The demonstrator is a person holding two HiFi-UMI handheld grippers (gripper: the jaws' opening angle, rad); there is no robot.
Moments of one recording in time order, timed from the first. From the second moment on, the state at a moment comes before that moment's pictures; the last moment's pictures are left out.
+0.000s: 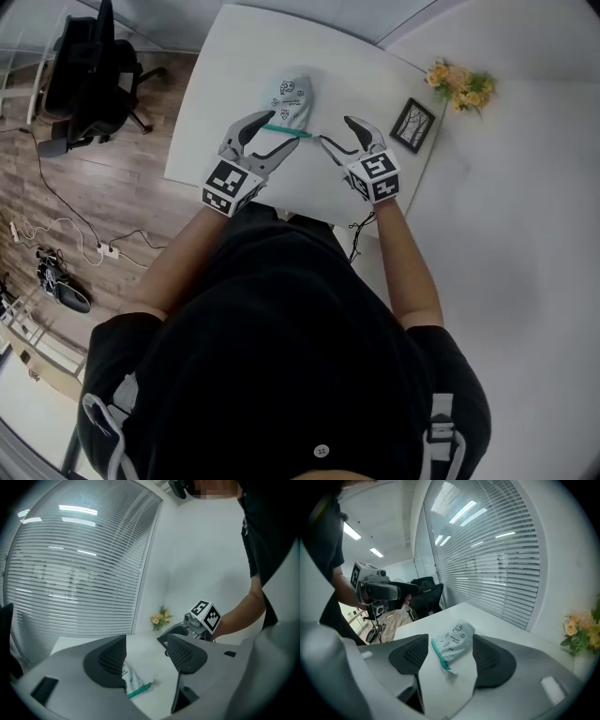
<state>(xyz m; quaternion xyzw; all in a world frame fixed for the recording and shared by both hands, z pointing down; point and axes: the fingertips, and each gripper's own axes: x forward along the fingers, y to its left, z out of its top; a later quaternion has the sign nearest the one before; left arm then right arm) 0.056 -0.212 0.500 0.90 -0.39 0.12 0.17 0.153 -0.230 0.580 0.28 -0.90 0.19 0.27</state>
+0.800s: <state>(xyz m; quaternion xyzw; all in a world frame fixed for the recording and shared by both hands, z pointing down) 0.100 -0.197 0.634 0.85 -0.41 0.20 0.26 0.154 -0.215 0.715 0.12 -0.88 0.12 0.44</state>
